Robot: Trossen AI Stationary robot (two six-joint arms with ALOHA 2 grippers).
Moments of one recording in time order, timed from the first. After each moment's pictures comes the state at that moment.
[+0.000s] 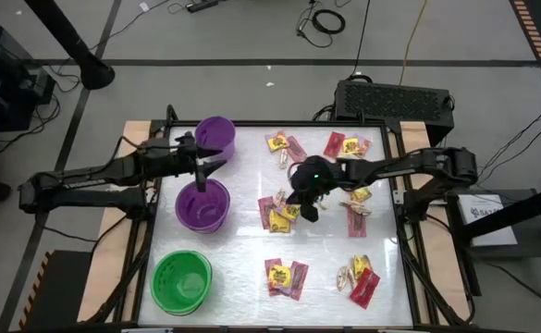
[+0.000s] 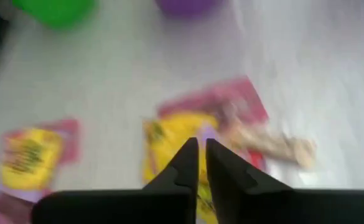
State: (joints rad) left arm 0.28 0.77 0.58 -0.04 -0.03 -0.09; right arm -0.15 1.57 0.87 -0.07 -0.28 0.09
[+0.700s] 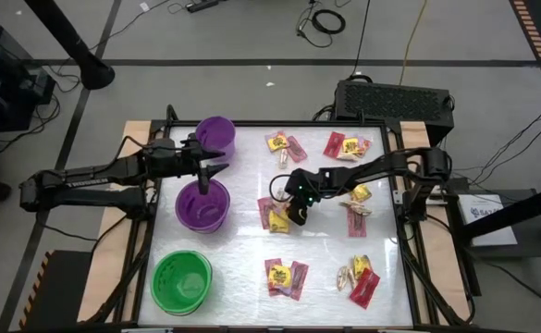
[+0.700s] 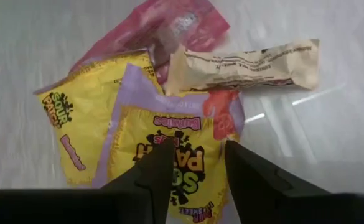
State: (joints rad) left arm 0.28 0.80 0.58 -0.05 0.00 -0.04; right arm -0.12 1.80 0.90 -0.09 -0.15 0.36
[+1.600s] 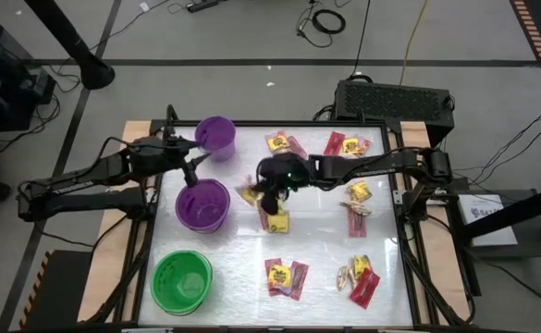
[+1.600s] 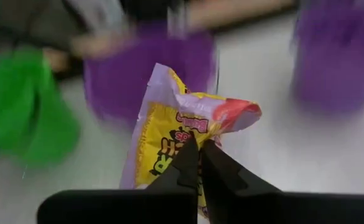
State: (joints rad) left arm 0.34 0.64 0.62 -0.38 -0.25 0.14; right arm -0.06 1.76 1.36 -0.08 0.00 0.26
